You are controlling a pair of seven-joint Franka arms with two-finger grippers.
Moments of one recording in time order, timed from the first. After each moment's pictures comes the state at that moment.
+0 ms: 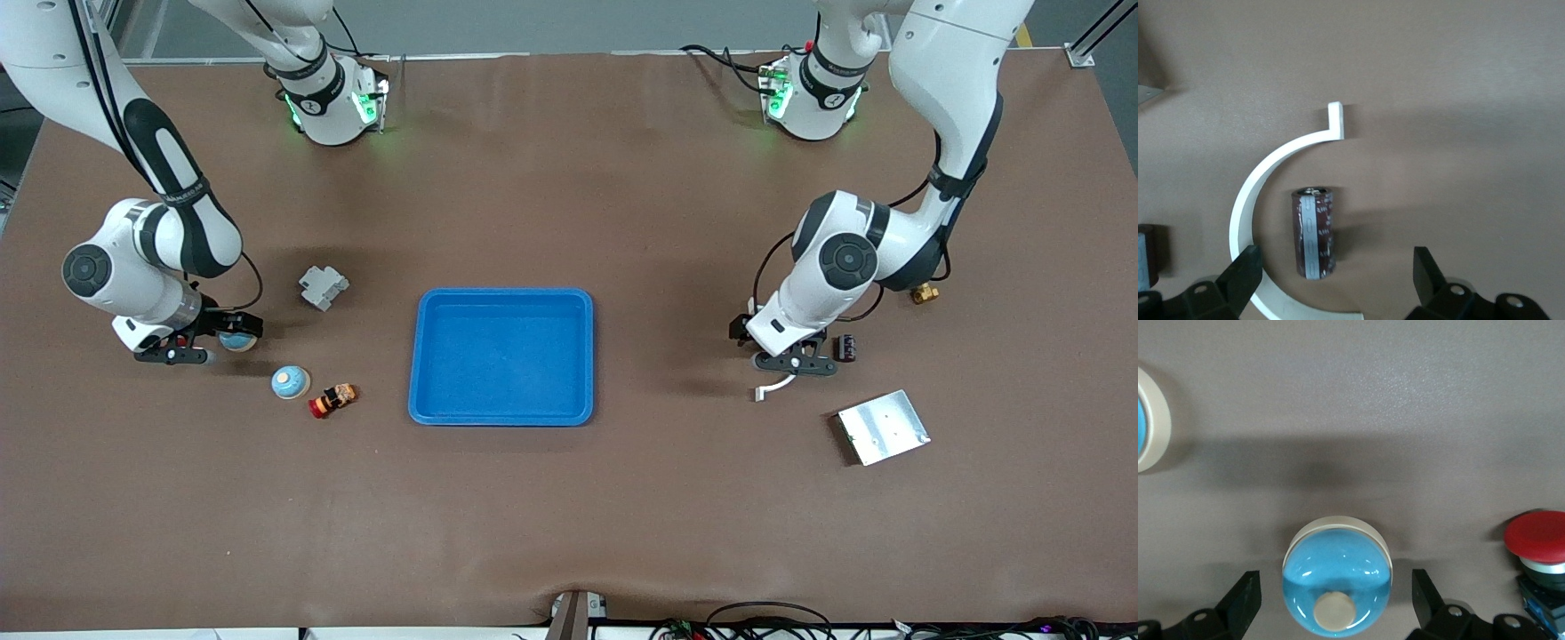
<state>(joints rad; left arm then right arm) -0.09 0.42 -0.23 -2.10 0.16 2.51 -0.31 -0.20 0.41 -0.04 -2.24 -0.03 2.58 -0.17</state>
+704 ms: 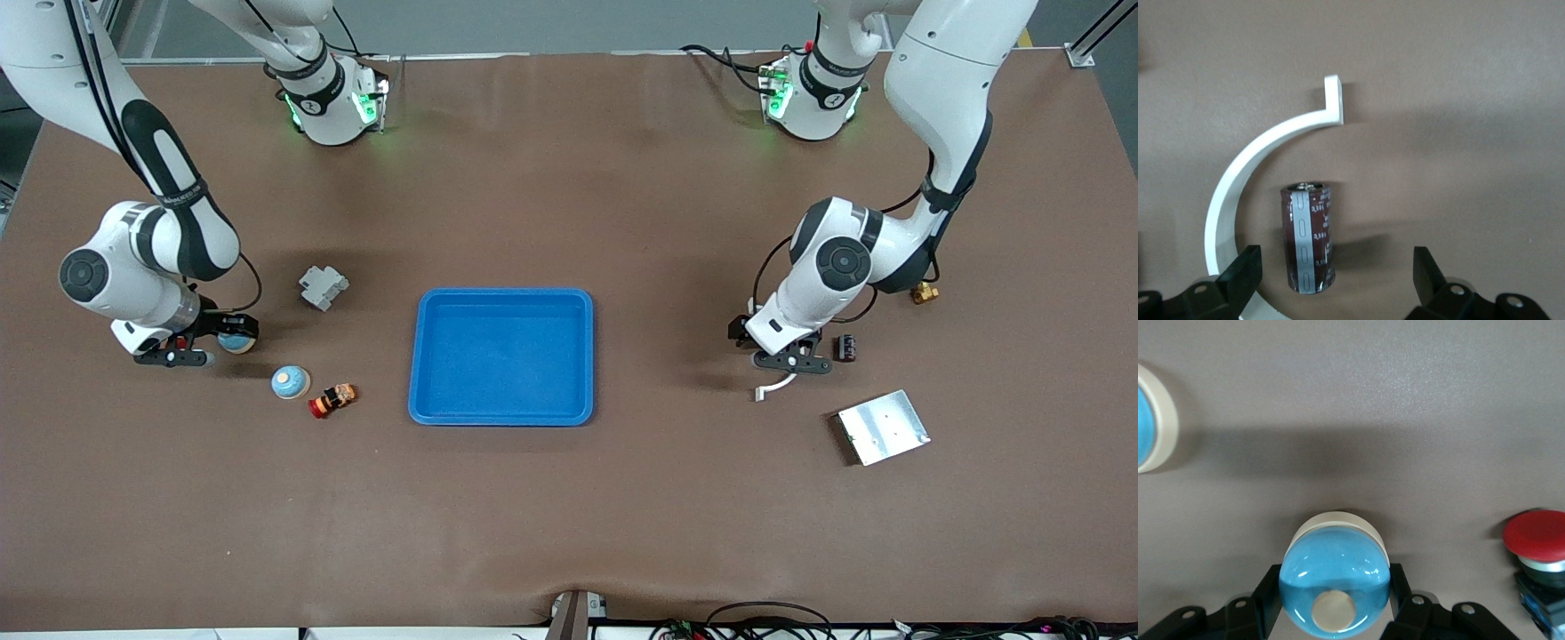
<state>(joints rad) -0.08 0.45 -0.23 -2.16 0.18 2.61 -0.31 -0.20 0.41 -0.03 -2.19 -0.03 2.46 -0.17</state>
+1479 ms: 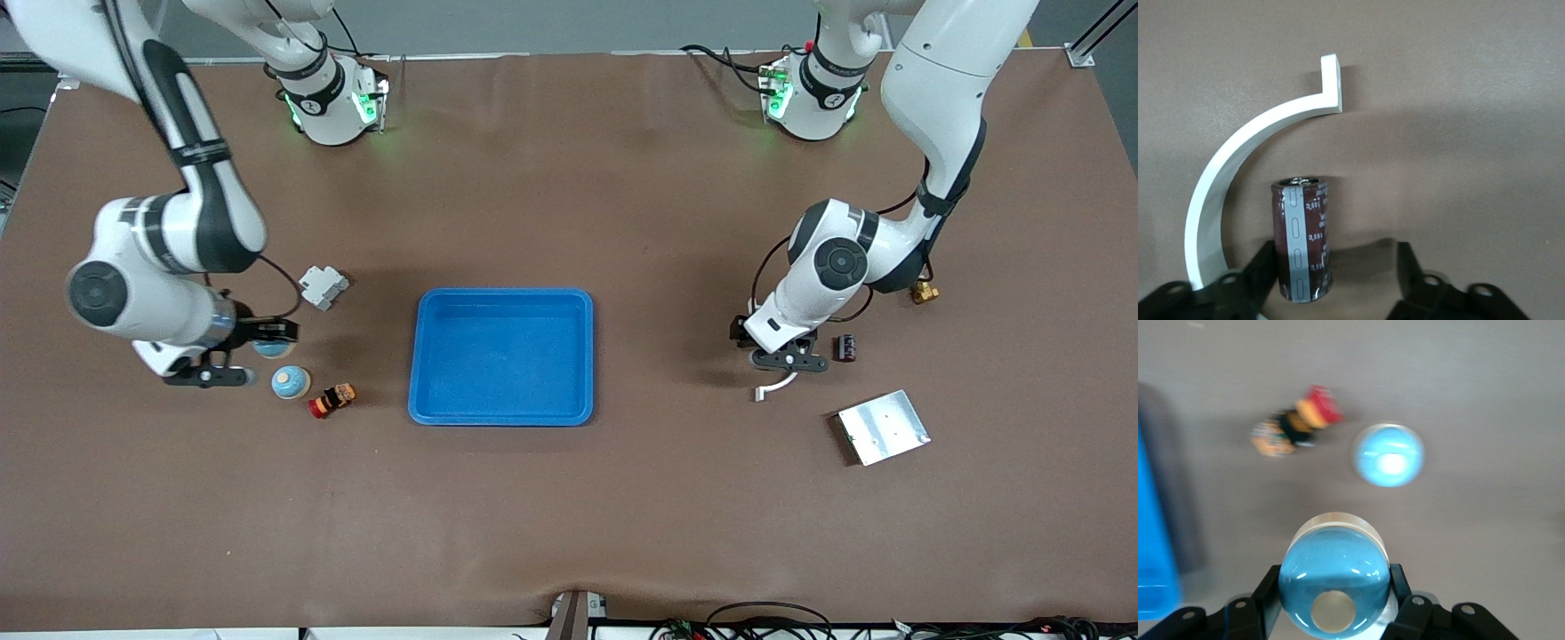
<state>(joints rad) -0.08 0.48 -0.22 -2.17 0.18 2.66 -0.31 0.02 0.31 0.08 -1.95 0.00 2.09 0.14</state>
